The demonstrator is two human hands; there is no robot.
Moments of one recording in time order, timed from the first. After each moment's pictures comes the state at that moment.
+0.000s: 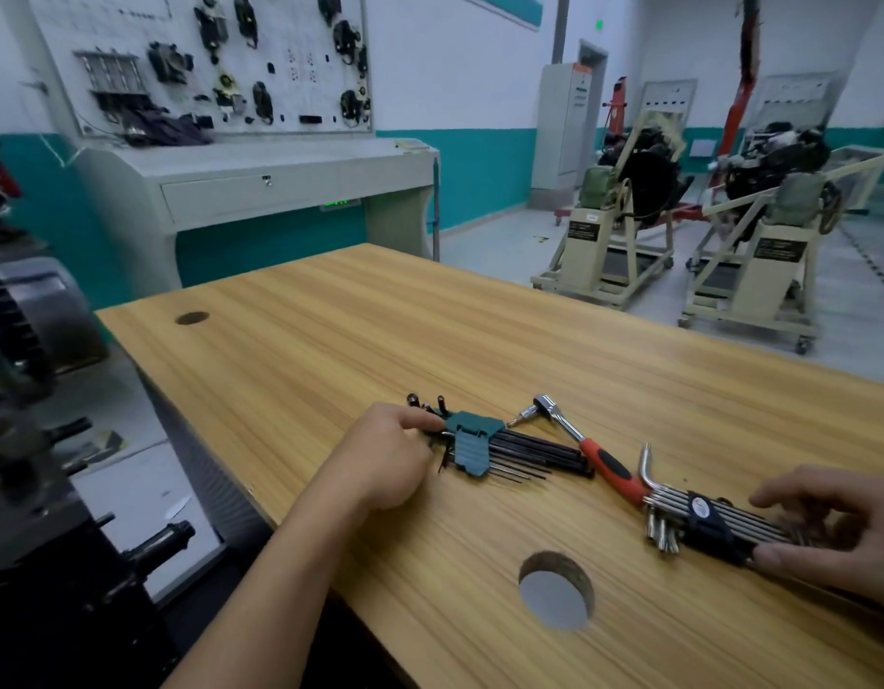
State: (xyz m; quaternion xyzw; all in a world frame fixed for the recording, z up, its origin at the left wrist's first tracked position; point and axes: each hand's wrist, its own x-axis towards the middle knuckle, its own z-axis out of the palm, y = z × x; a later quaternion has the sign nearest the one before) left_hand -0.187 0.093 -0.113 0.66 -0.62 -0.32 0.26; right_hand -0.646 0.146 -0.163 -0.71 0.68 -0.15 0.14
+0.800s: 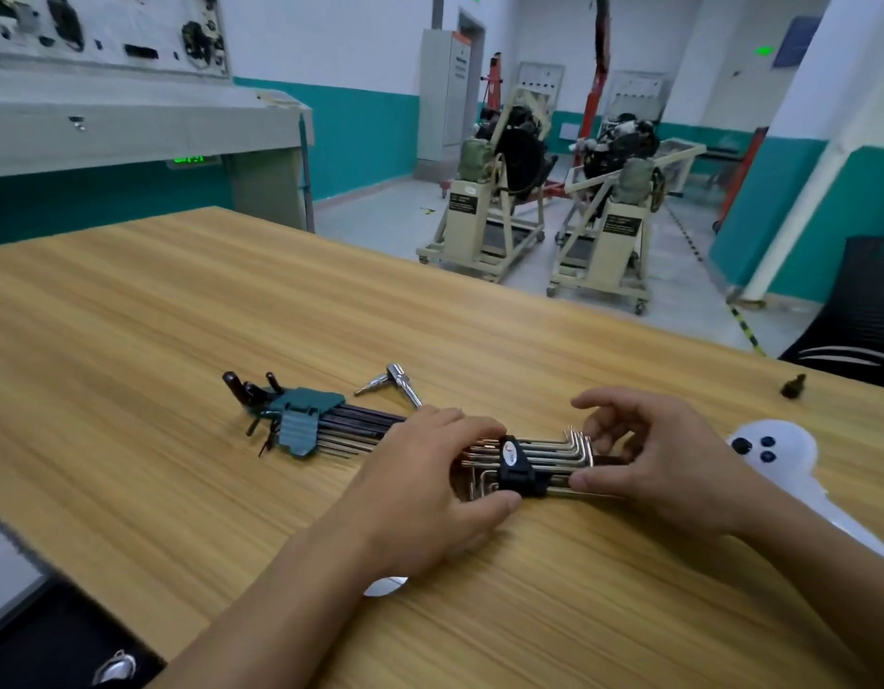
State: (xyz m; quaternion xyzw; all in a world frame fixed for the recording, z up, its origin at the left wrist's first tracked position) left_hand -0.316 0.127 -0.139 0.37 -0.86 -0.21 0.27; right_hand -0.564 0.172 -0.108 -0.67 0.63 -0.31 0.23
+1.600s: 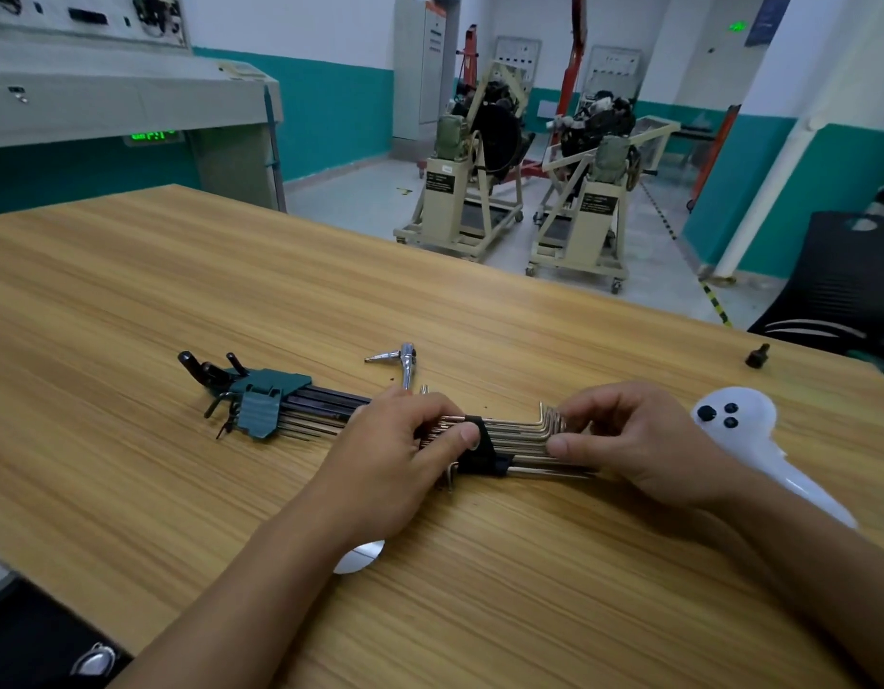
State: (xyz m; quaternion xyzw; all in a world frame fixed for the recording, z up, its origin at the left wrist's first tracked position) left_hand -0.320 0.126 -0.143 0.41 -0.79 -0.33 0.31; right_hand -0.568 0.179 -0.116 -0.66 0.55 -0.37 0.35
